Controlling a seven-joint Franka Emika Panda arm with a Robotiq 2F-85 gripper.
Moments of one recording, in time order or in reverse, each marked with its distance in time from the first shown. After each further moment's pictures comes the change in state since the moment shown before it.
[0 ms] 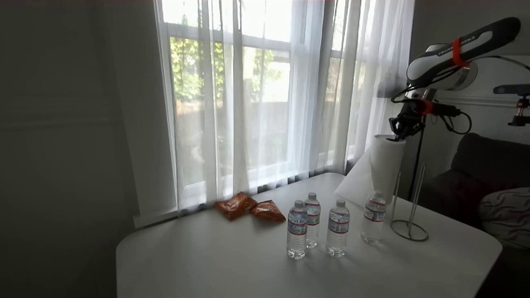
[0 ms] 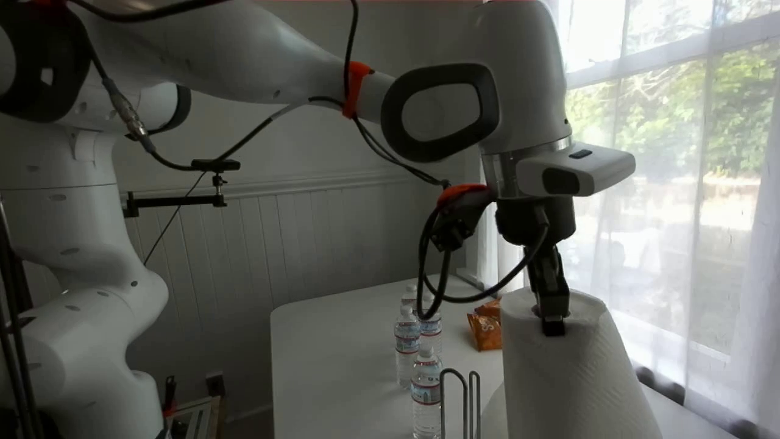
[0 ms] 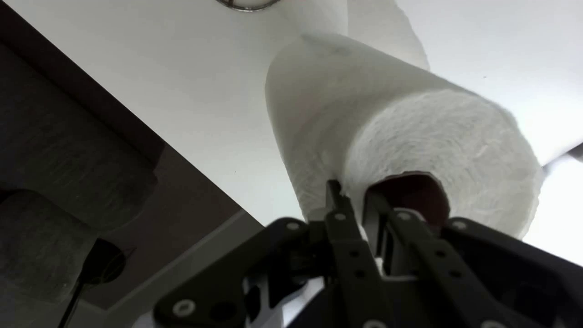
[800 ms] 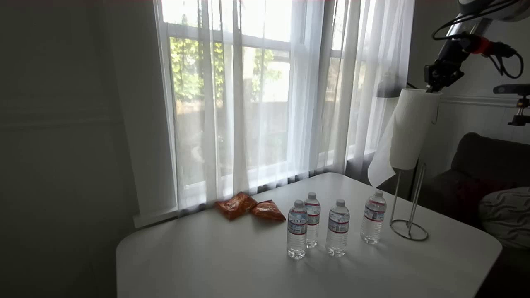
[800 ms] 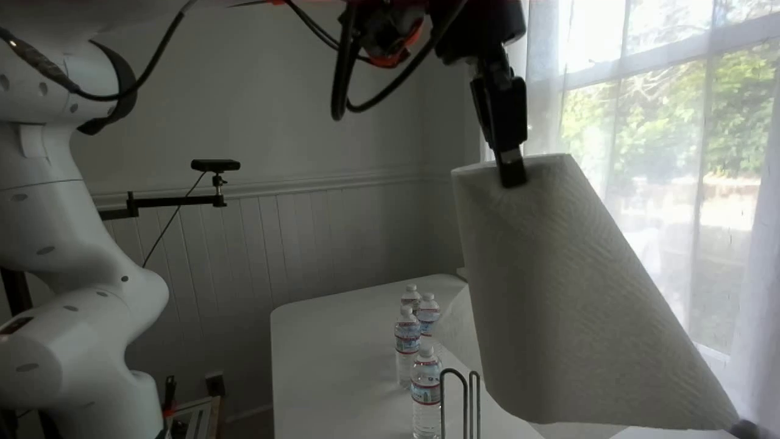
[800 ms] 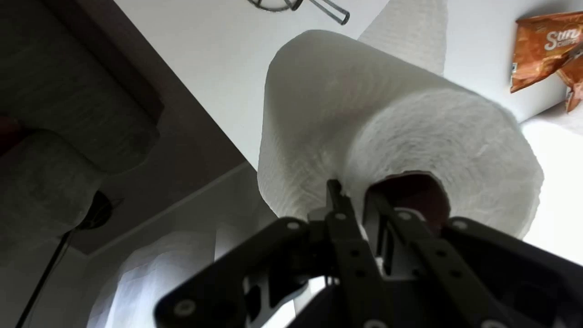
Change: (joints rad) arm -0.015 -0.207 -0.039 0.219 -0.030 -0.368 -0.135
